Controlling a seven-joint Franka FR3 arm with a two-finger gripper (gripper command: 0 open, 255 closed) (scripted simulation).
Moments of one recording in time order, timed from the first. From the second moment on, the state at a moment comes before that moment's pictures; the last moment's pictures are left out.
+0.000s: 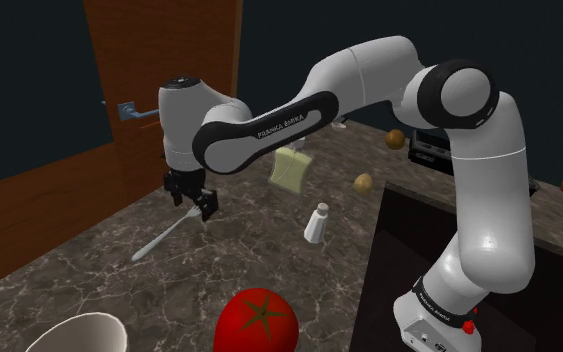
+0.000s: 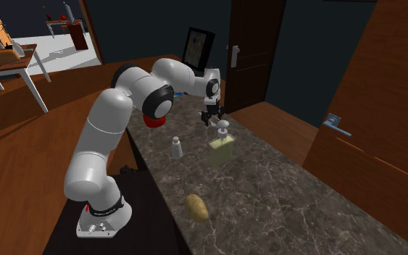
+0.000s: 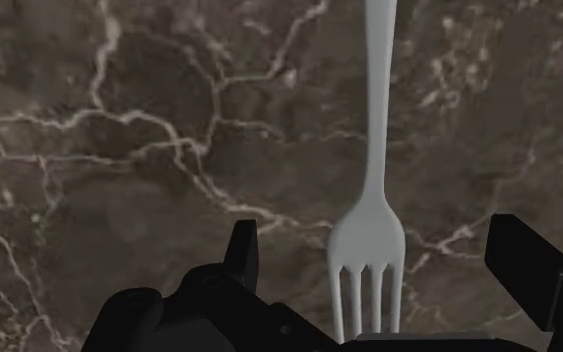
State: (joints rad) arm 0.13 0.59 0.64 -1.63 -0.47 2.07 2.12
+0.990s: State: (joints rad) arm 0.14 0.58 0.65 -1.63 -0.46 2.05 2.13
